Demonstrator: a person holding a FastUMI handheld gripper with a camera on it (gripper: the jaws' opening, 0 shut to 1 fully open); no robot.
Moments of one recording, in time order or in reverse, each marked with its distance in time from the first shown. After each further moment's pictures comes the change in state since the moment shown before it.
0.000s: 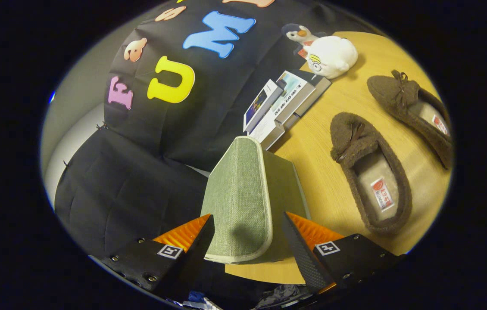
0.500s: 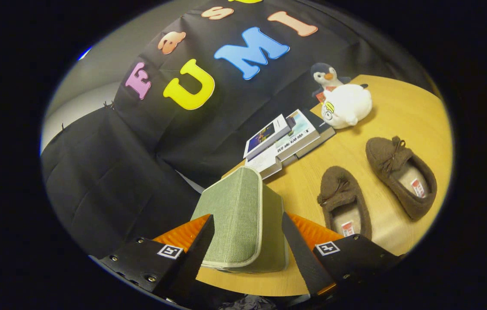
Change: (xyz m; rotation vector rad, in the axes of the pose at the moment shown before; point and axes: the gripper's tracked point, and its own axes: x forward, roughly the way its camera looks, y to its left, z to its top) arm -0.028 0.010 0.038 -0.259 -0.147 -0.100
